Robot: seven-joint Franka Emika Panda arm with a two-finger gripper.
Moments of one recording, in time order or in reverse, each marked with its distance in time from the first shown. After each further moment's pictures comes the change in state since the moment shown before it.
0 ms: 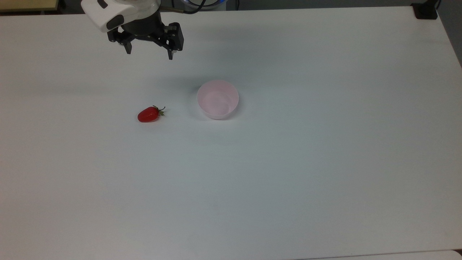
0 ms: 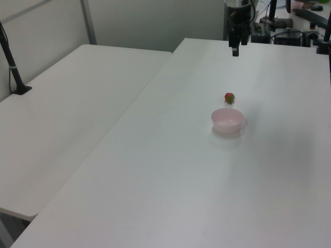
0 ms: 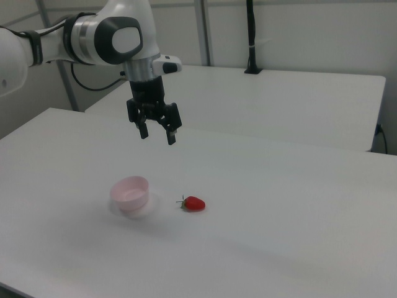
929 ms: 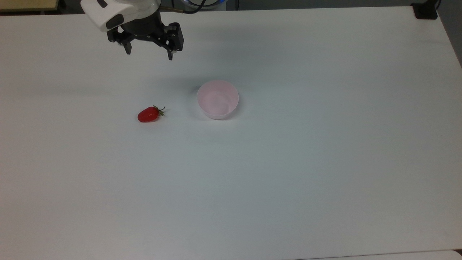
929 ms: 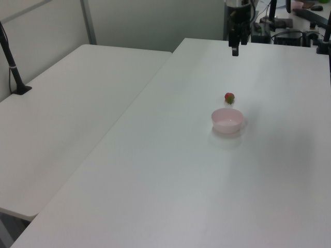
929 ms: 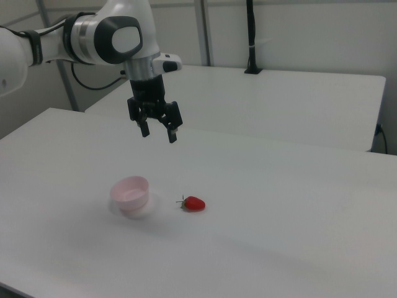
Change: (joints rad) arm 0.000 0.000 0.000 0.002 0.000 0.014 0.004
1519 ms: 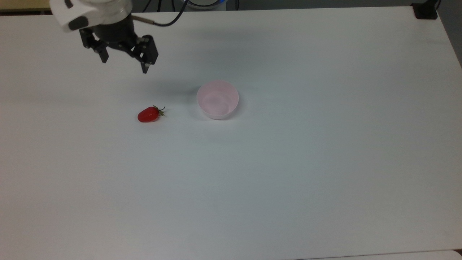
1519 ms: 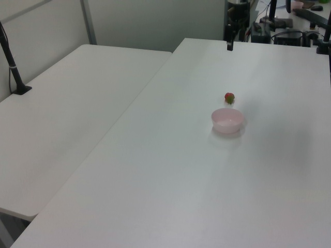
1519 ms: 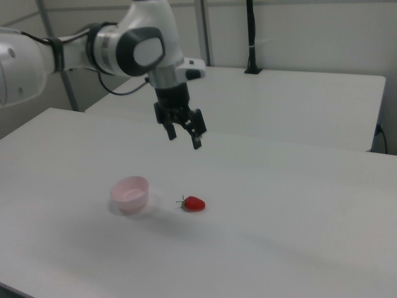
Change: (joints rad) arm -0.079 0.037 -0.013 -0.004 0.010 0.129 0.062
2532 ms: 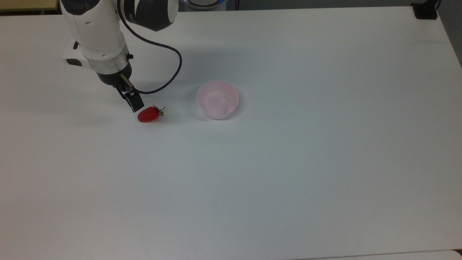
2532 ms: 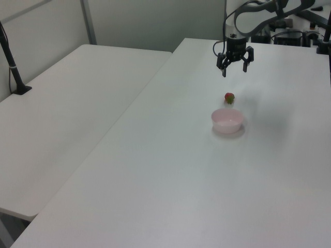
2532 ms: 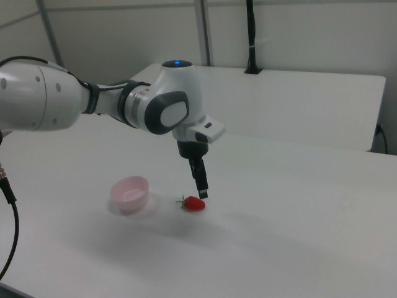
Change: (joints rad) arm -0.014 0.114 -0.046 -0.183 0.052 0.263 0.566
